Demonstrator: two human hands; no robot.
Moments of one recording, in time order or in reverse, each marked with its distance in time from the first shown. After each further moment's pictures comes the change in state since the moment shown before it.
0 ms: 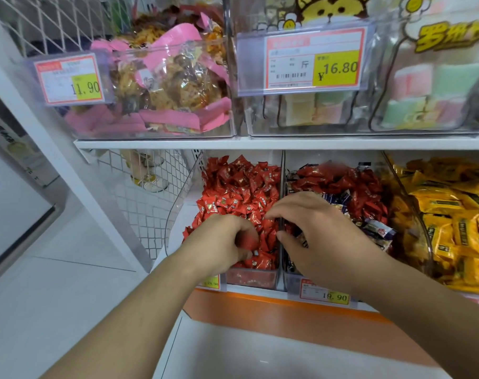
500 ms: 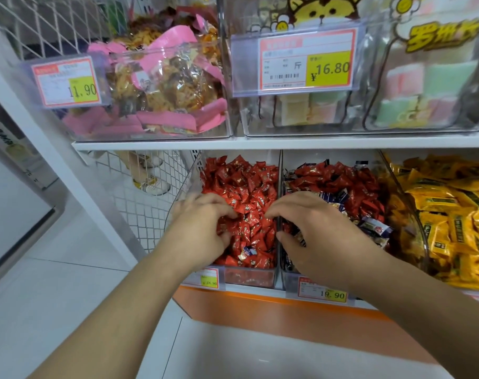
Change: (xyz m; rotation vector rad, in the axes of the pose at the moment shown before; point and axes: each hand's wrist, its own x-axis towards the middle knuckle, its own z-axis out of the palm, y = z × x) left_hand -0.009 -0.011 -0.021 0.229 0.236 0.040; right_hand -0.002 0.000 -0.003 -0.022 -0.022 -0.005
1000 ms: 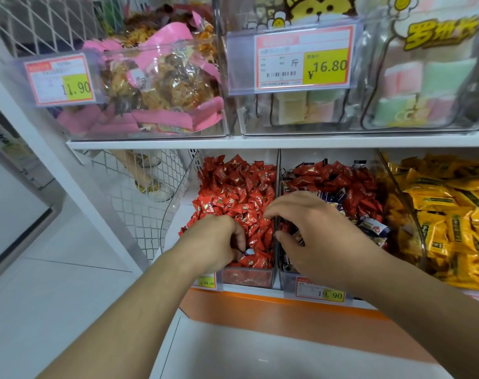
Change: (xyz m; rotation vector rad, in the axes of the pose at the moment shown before) left_hand 0.010 0.011 0.024 -0.156 -0.300 -0.064; right_hand 0.001 0.003 0.001 0.011 -0.006 -0.004
